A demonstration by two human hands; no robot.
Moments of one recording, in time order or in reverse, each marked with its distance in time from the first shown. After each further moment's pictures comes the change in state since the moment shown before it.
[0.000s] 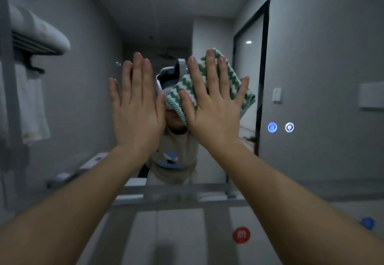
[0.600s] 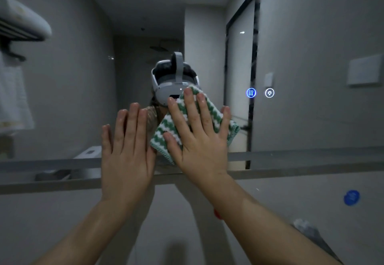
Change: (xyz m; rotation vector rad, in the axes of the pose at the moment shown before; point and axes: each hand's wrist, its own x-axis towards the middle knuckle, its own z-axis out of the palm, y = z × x) left_hand -0.140 0.019 0.020 0.109 -0.054 0.133; right_hand -0.127 0.025 0.001 -0.052 -0.050 -0.120
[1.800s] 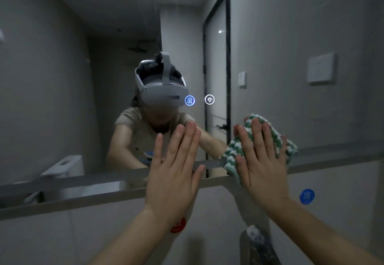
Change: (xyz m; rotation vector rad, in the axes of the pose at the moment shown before) left_hand 0.017 0.164 0.009 -0.089 -0.114 0.295; right_hand -0.091 0.204 -0.037 -0.170 -0.122 0.109
